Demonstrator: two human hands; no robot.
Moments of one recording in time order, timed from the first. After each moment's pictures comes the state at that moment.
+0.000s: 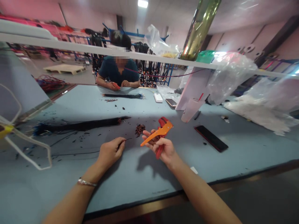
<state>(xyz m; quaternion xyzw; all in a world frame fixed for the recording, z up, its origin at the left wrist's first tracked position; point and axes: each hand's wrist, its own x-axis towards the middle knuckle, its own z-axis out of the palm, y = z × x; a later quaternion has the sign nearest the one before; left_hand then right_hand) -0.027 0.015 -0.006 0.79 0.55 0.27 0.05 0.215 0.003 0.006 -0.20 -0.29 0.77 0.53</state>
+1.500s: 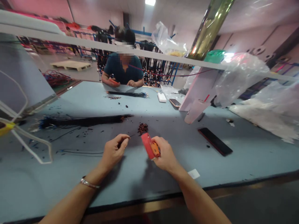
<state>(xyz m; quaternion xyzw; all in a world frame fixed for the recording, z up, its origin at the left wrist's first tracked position) -0.010 -0.005 0.008 0.69 0.53 0.44 0.21 0.208 -0.022 0.007 -0.48 -0.76 0.21 0.38</state>
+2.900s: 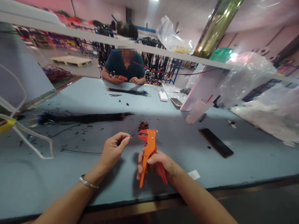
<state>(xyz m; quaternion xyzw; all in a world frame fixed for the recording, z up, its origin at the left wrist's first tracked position) -0.003 -0.009 0.017 0.62 0.52 0.49 0.33 0.195 -0.034 0.005 -0.20 -0.37 0.86 0.29</state>
